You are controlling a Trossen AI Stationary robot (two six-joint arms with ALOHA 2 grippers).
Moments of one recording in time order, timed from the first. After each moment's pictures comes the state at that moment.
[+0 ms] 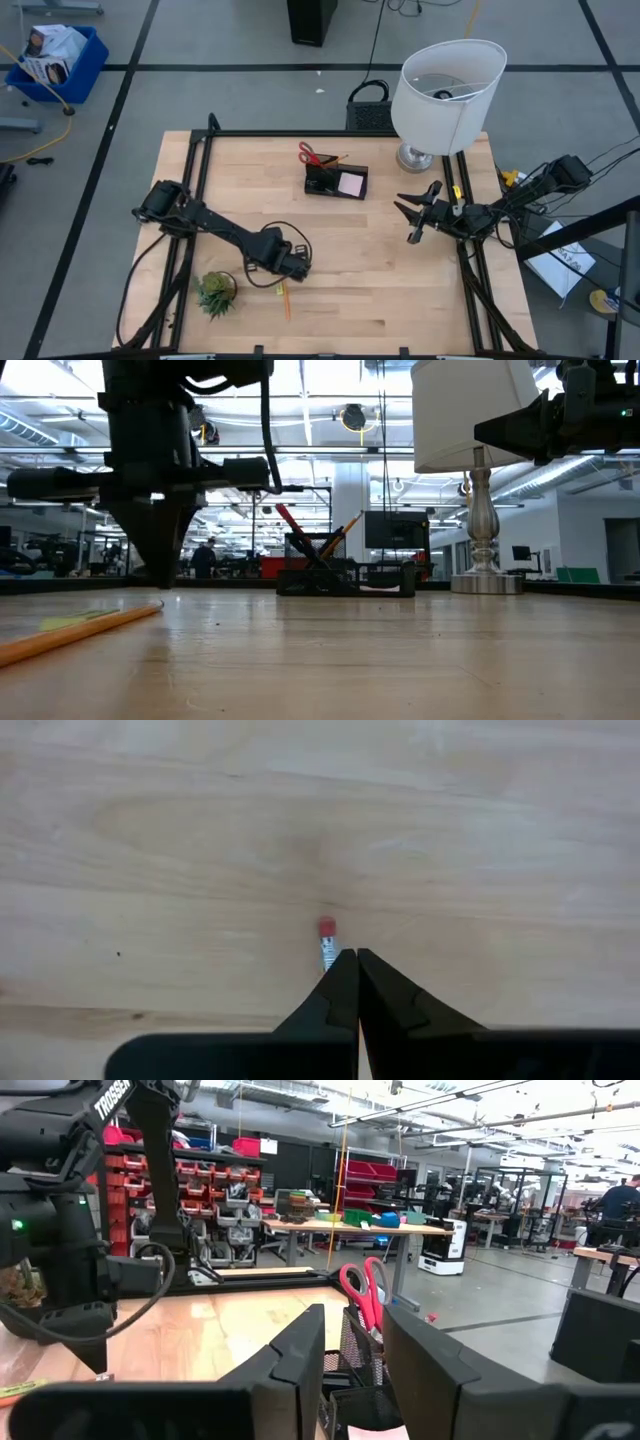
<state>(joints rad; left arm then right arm) -0.37 1.88 1.23 -0.88 -0.15 -2.05 0.42 0.76 0.02 0.95 0.84 -0.22</state>
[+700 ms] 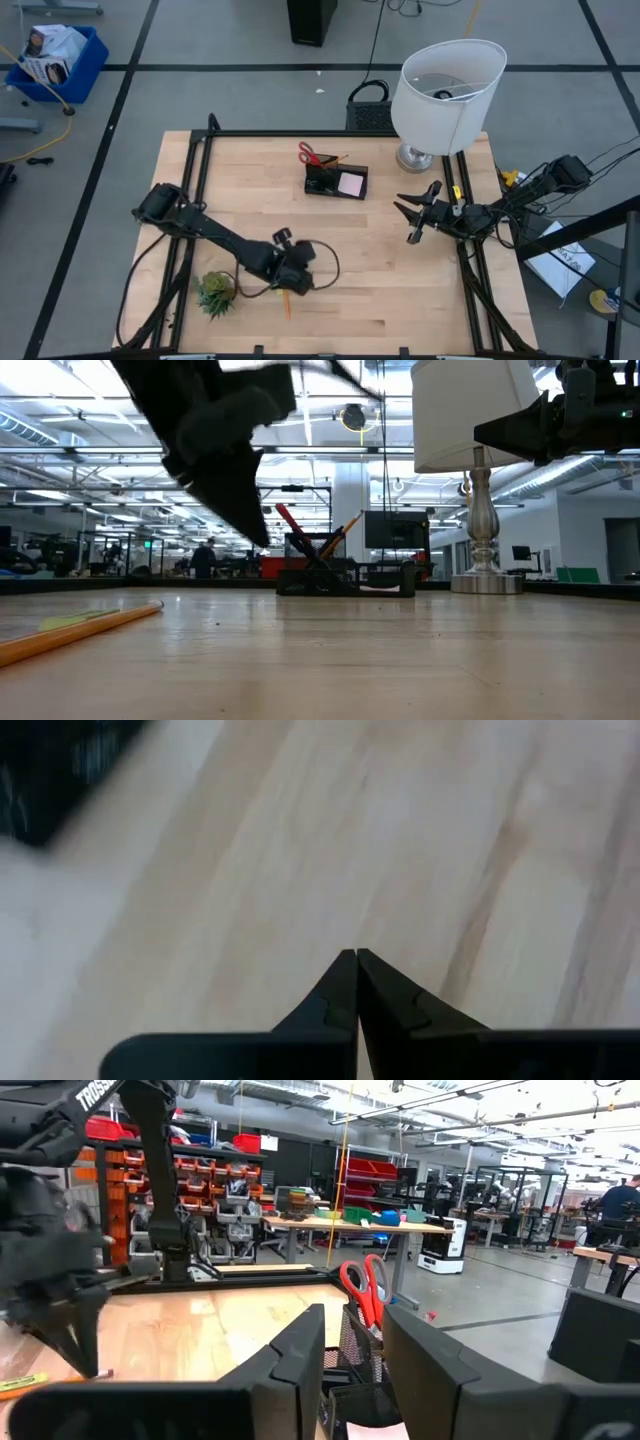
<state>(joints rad) -0.44 1.88 1.24 -0.56 -0.52 -0.71 0.42 0.76 0.02 0.94 0.84 -0.22</state>
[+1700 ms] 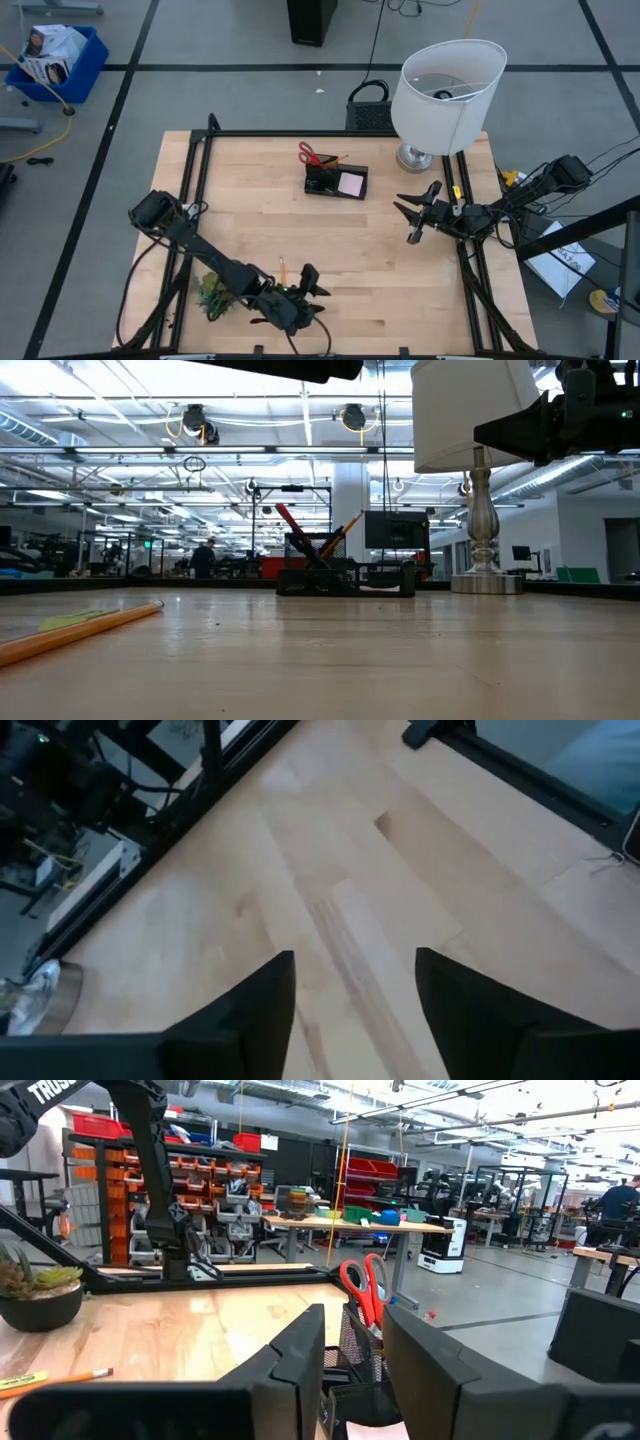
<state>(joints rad) -0.61 1.87 1.24 -0.02 -0.47 0.33 0.42 0.76 0.02 0.94 0.84 -0.22</state>
